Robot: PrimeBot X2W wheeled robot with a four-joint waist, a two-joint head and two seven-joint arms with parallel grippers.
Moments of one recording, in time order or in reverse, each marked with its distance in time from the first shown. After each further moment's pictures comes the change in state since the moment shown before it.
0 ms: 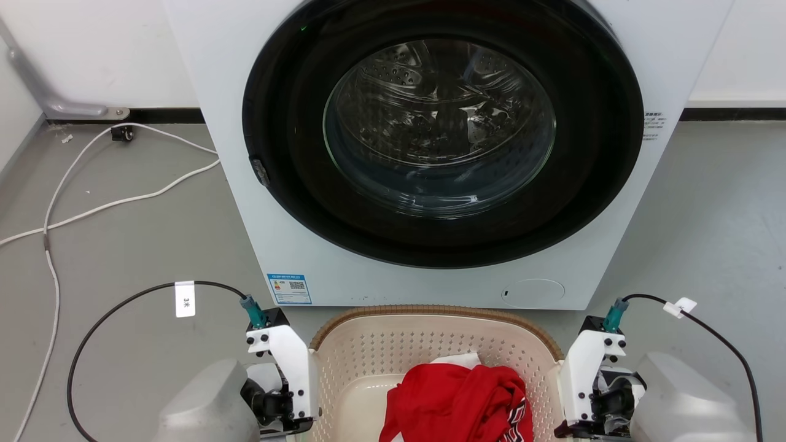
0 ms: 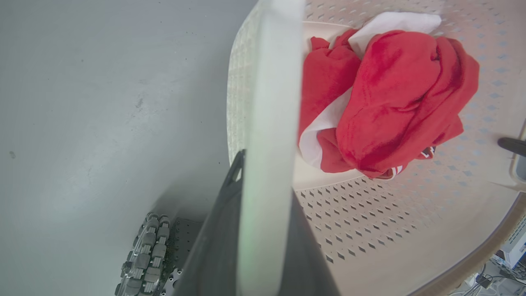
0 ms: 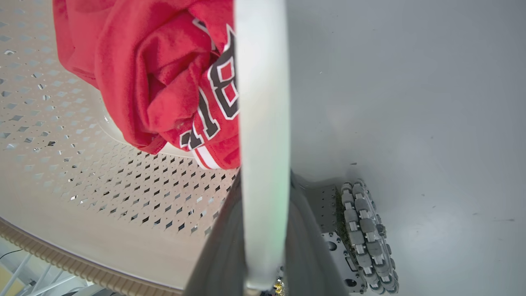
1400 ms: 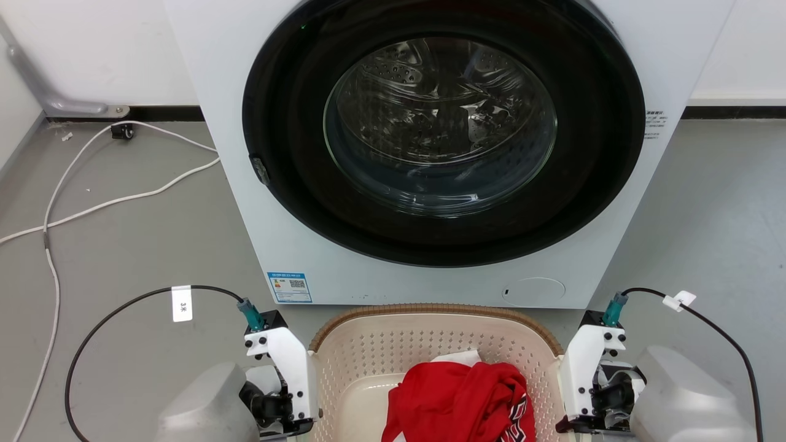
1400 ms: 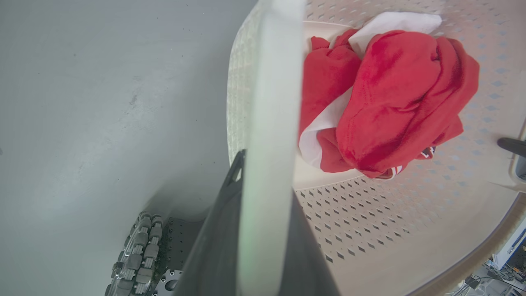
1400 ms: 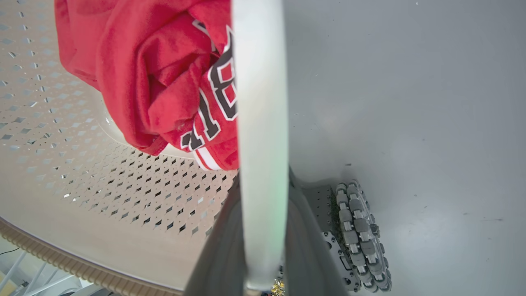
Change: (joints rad) left arm 0.000 0.002 -0.034 0.011 -0.061 0.000 -0.017; right arm -0.012 0.003 -0.048 0.000 -0.066 0.000 0.016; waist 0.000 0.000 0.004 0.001
